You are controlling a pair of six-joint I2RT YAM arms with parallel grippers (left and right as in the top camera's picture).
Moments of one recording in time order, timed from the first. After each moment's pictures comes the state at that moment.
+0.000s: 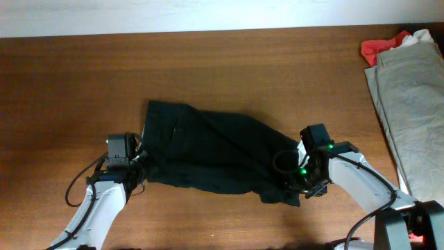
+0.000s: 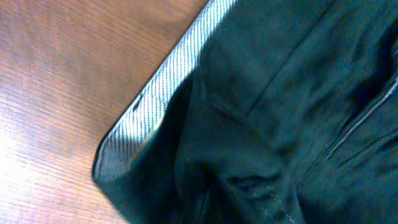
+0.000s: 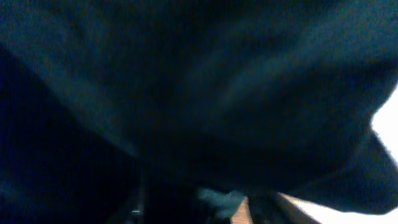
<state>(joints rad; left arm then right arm) 0.00 1.33 0.56 -0.32 0.04 -0.51 0.16 1.48 0.71 -0.81 -0.26 0.31</state>
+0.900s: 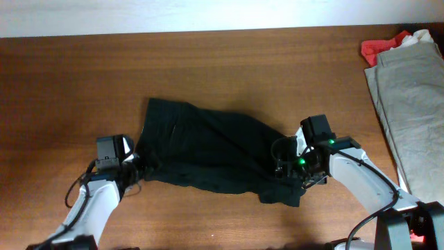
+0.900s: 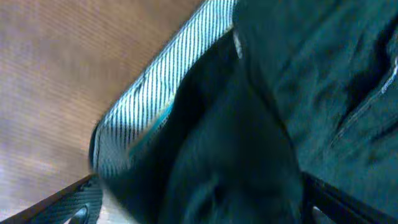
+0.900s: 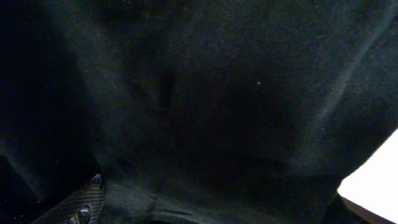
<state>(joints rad) 0.11 1.38 0.54 -0.30 0.21 -0.50 0.16 1.48 0.76 -0.73 -0.26 0.29</state>
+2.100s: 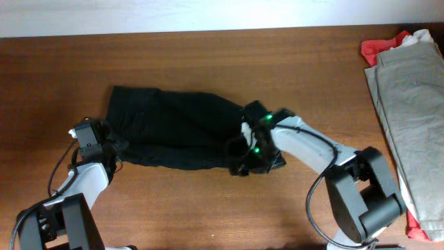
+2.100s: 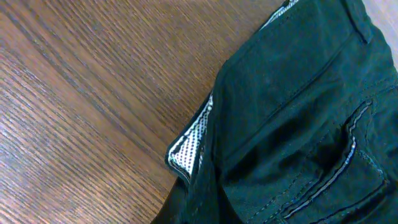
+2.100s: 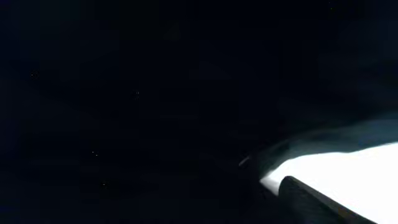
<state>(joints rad) 0.25 1.58 0.65 0.04 0.00 -0.58 0.48 1.85 1.17 -0.94 -0.27 0.21</state>
